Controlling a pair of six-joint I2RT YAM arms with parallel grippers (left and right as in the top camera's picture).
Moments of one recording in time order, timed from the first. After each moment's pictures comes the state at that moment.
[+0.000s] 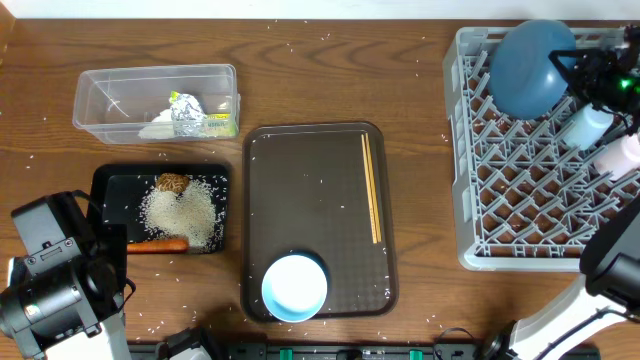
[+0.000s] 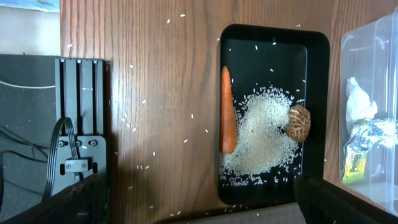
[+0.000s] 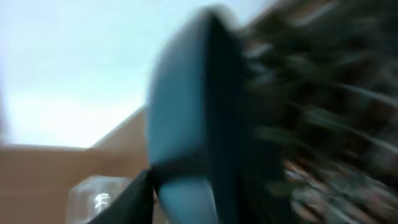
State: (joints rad) left arm 0.47 0.91 1.20 -1.48 -0.23 -1.11; right arm -0.48 1.96 1.63 -0.52 -0.81 0.38
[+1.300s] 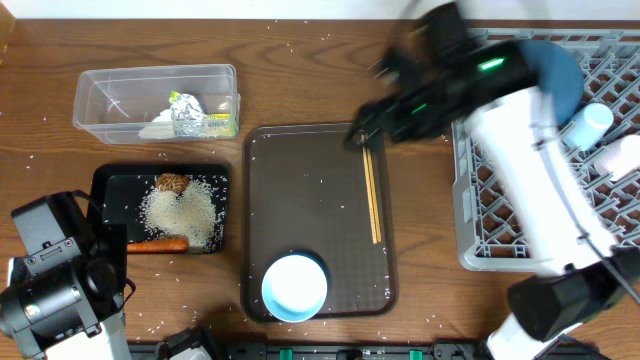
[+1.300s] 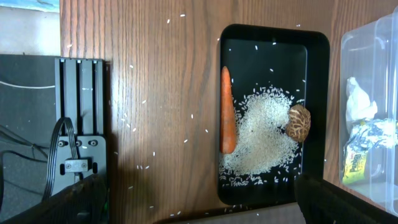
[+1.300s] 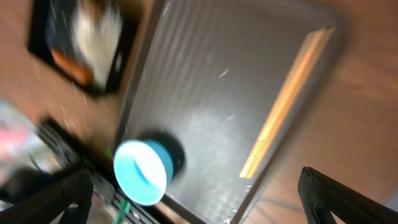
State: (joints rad) left arm 0.47 0.91 1.20 -1.48 -0.23 -1.11; right arm 0.48 1.82 1.90 -1.35 -0.39 0.11
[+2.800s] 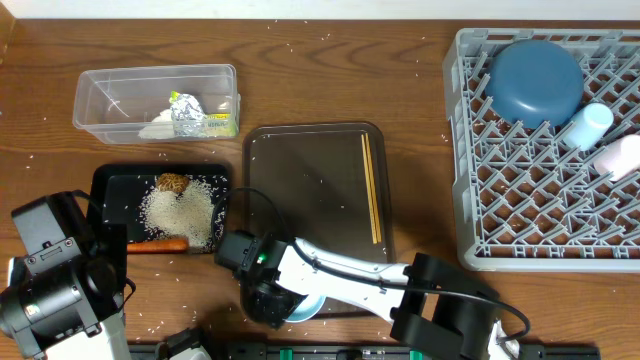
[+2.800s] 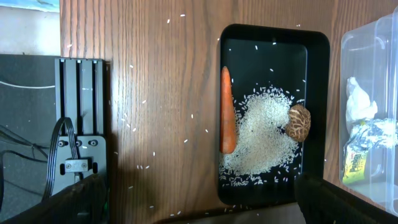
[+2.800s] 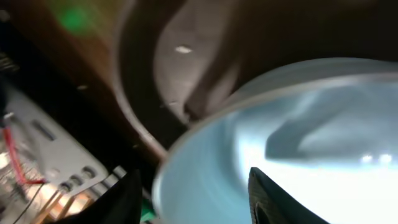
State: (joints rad) left arm 0.47 0.91 1.20 -1.48 -0.23 -1.11; right arm 1.22 2.07 1.49 -0.98 -0.27 0.37
